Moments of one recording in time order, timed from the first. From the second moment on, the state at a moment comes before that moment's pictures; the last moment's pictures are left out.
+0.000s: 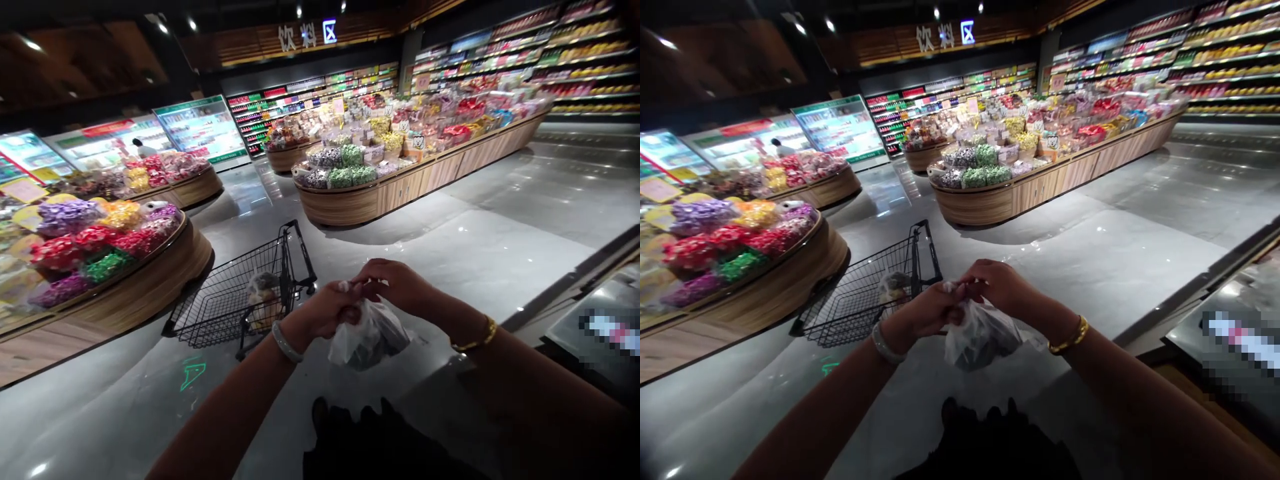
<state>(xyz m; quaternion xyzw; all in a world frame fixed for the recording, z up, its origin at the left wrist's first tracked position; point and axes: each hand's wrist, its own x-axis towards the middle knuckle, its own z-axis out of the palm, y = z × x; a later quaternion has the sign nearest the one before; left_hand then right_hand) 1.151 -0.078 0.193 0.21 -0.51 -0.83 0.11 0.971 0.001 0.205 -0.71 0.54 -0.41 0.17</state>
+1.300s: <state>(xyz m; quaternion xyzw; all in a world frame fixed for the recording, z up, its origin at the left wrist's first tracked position) 1.328 -0.281 0.189 0.17 -0.91 -0.10 0.36 1.167 -0.206 0.205 -0.50 0.64 -0.52 0.27</state>
